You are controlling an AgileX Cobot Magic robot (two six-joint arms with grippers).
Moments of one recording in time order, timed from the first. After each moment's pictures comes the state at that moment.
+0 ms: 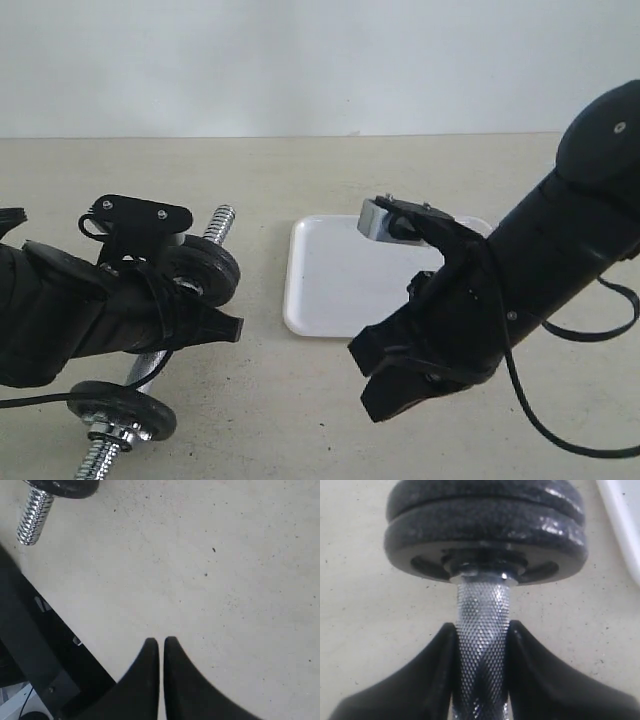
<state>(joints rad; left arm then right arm) -0.69 1.70 -0.67 -1.61 -0.38 1.22 0.50 1.56 -0.83 0.82 0.90 -0.58</state>
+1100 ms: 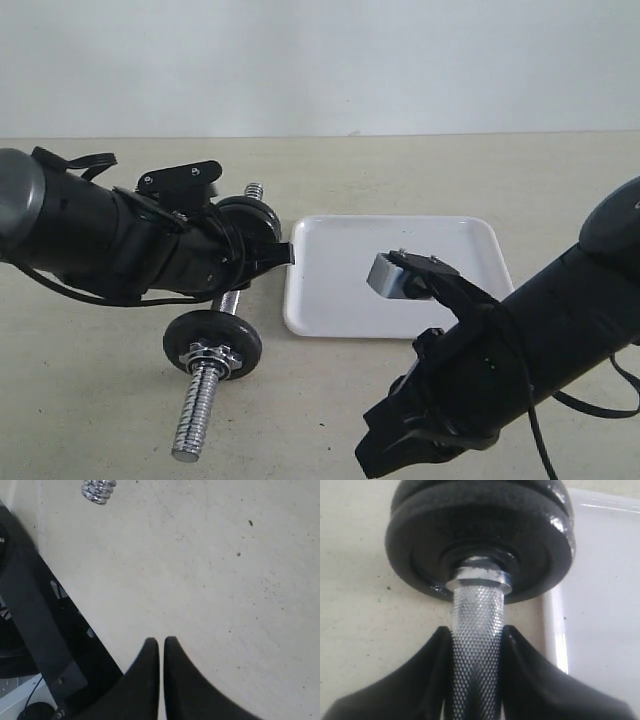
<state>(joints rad) -0.61 1.92 -0.94 -1.54 -0.25 0.95 0.50 1.56 -0.65 1.07 0.84 -0.91</state>
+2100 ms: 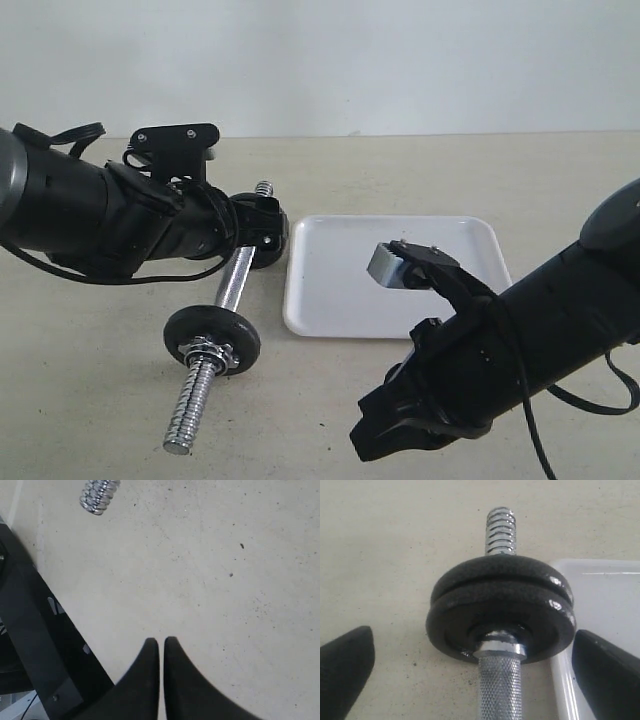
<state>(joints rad) -0.59 1.90 -0.96 -1.39 -0.34 0.95 0.50 1.56 -0.65 1.12 0.79 -0.94</state>
